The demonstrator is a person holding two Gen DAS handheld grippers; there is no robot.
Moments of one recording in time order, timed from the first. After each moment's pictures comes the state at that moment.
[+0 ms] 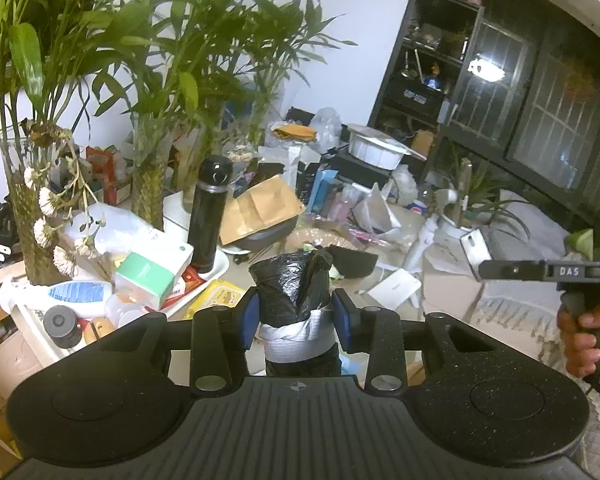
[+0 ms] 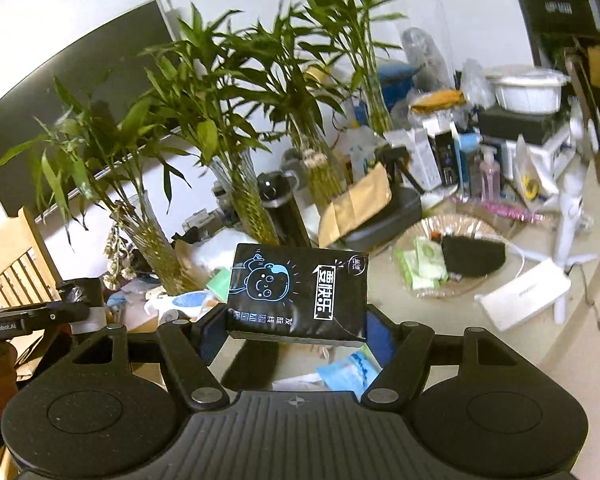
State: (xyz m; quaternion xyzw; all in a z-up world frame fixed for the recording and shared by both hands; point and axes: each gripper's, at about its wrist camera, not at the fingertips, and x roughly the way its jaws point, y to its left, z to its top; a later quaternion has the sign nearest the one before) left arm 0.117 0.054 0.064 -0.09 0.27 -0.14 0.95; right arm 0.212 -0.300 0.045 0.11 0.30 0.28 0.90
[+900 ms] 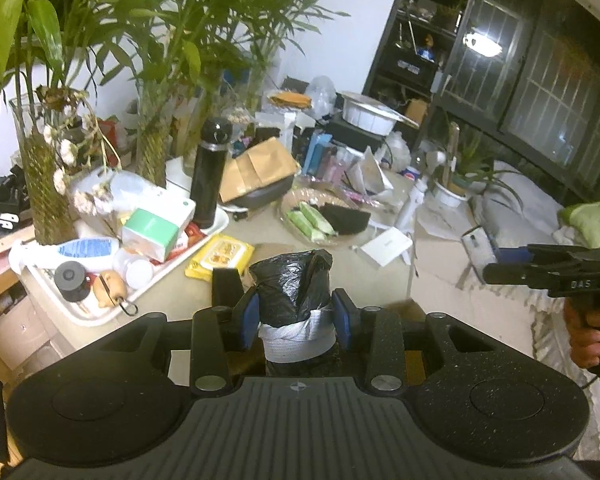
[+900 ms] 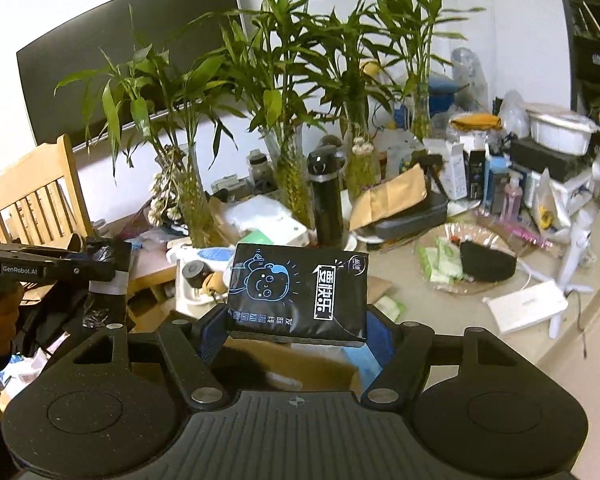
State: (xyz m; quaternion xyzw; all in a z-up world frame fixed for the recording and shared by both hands) left arm 0.075 0.060 0.052 -0.08 0.32 -0.15 0.93; right arm 0.138 -0.269 0.049 0.03 0.30 0.32 0.90
